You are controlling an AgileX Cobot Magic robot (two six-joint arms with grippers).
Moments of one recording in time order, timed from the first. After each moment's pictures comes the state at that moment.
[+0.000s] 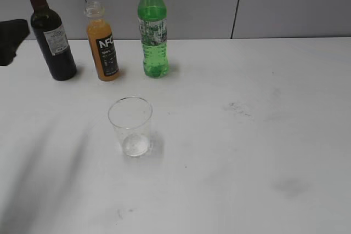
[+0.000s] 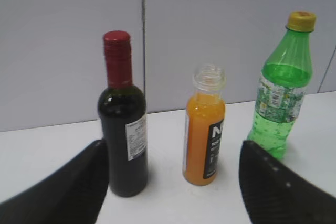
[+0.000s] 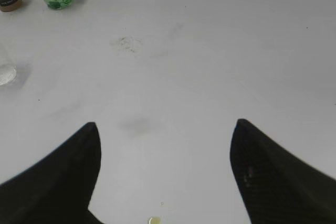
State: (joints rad) left arm -0.23 1.18 -0.45 0.00 -0.46 0.01; right arm 0.13 -0.01 -0.50 0.07 1.04 -0.06
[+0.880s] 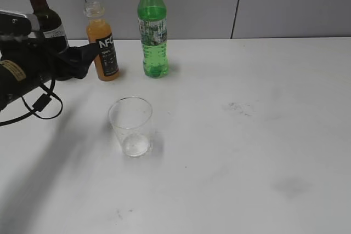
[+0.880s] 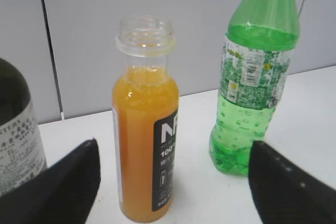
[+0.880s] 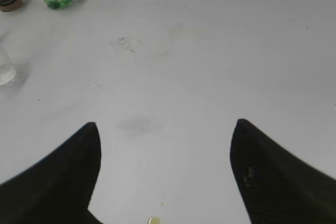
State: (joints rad) left arm -0.23 1.87 -0.67 0.23 -0.96 -0.10; right arm 0.13 -0.01 -0.50 0.07 1.04 -0.06
